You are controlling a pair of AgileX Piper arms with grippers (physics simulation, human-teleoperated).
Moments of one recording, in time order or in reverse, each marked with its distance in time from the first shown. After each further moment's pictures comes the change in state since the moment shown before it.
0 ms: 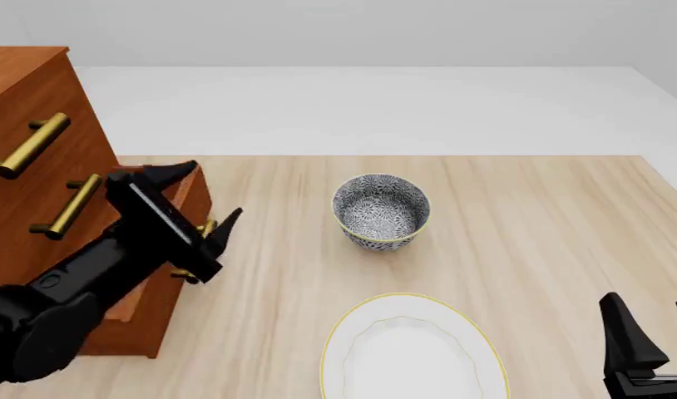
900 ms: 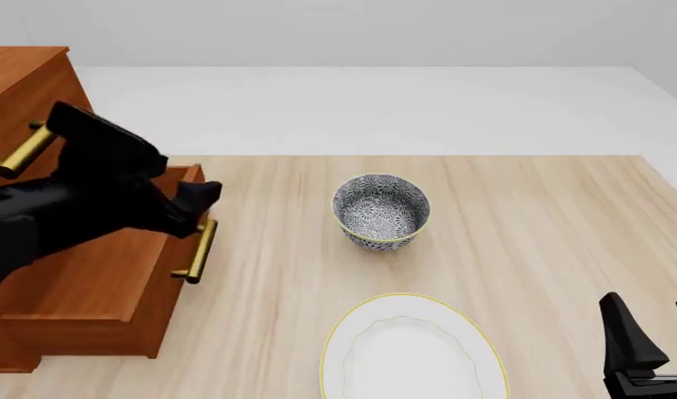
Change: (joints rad) left arm 0.031 -0.121 -0.331 0.757 -0.510; right arm 0.000 0.000 0.000 0.000 0.000
